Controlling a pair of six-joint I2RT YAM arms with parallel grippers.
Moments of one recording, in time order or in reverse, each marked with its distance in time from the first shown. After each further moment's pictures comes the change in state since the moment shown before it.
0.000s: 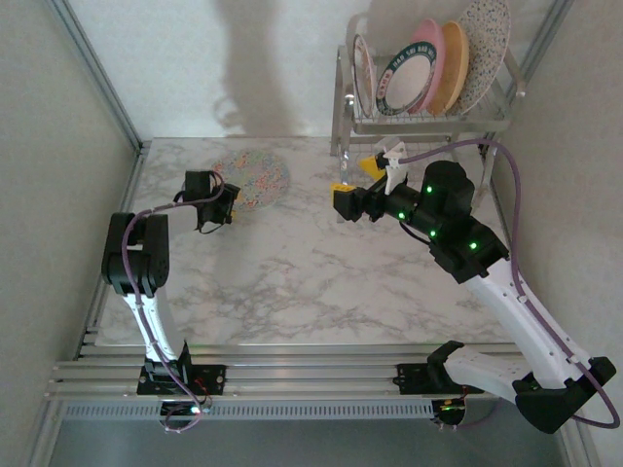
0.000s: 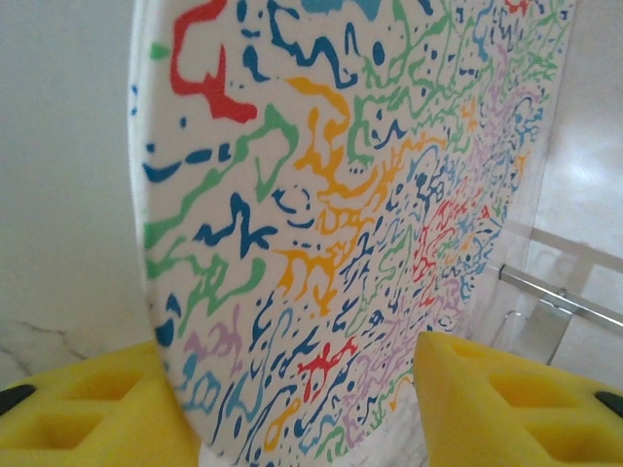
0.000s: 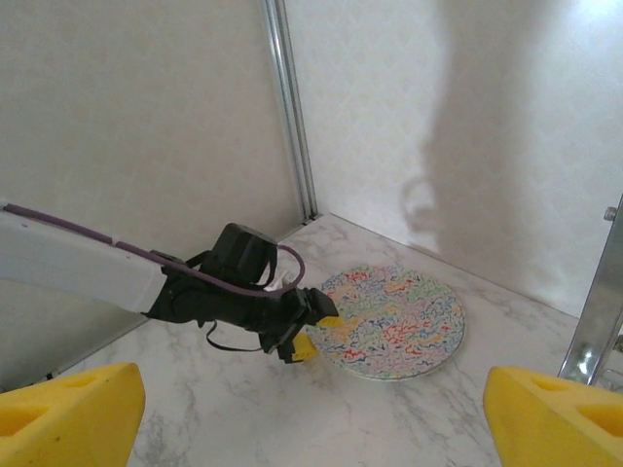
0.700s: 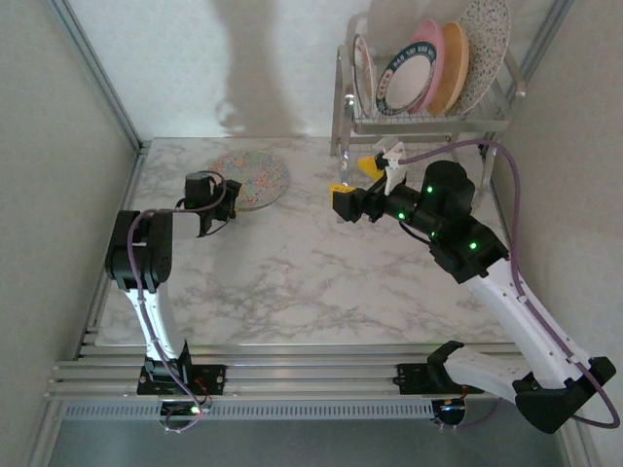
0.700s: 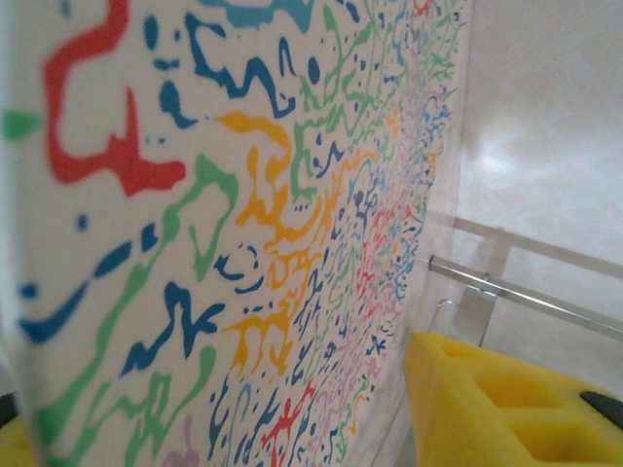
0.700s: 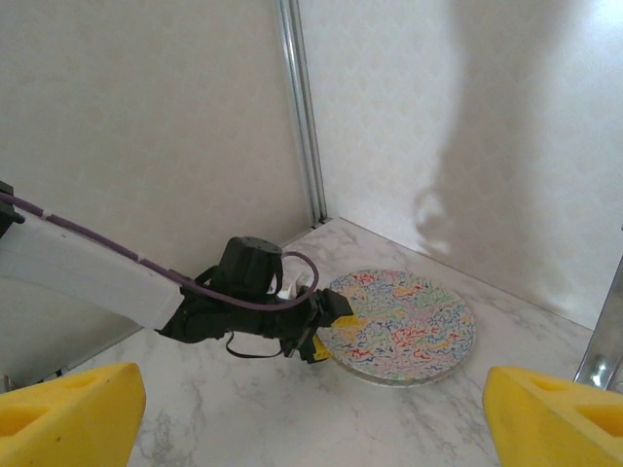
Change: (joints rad) left arm 0.000 0.044 -0.064 0.283 0.049 -0.056; right arm 0.000 0.000 -0.003 0.019 -0.026 -0.007
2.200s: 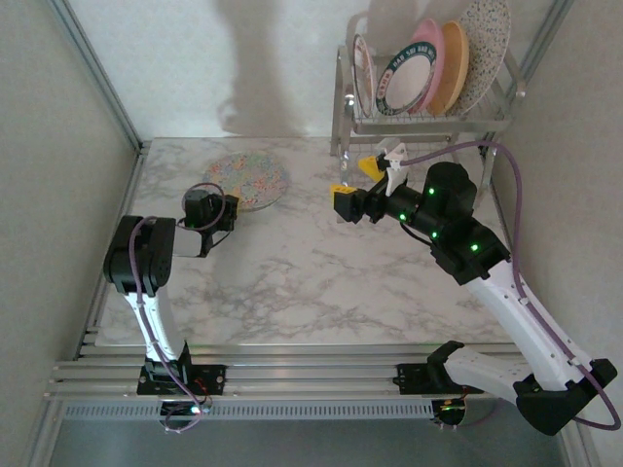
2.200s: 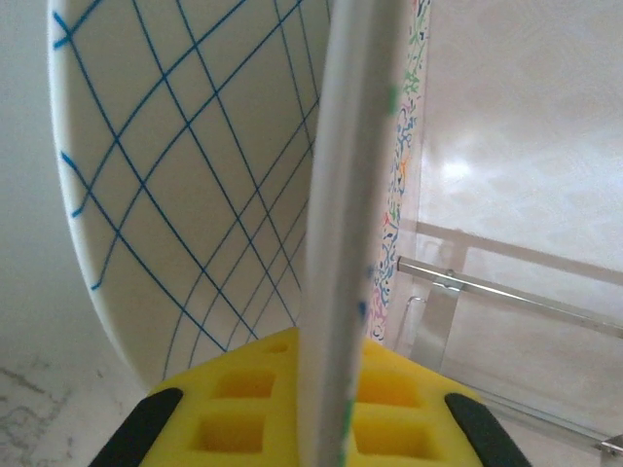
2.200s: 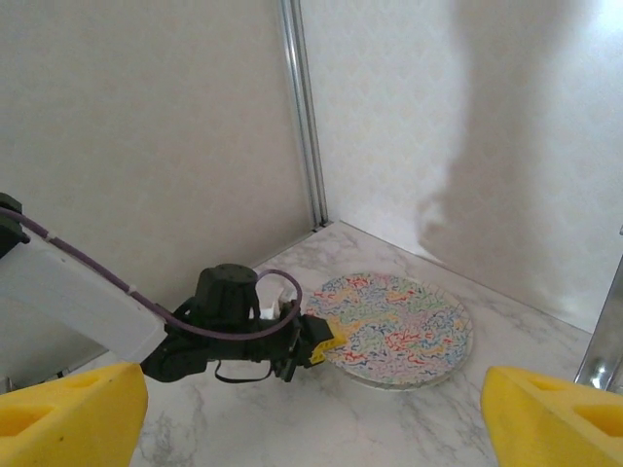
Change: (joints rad) left arm -0.017 -0.027 -0.220 0.354 -0.053 -0.085; right arm 0.000 -0.011 -0.007 0.005 -0.001 -0.001
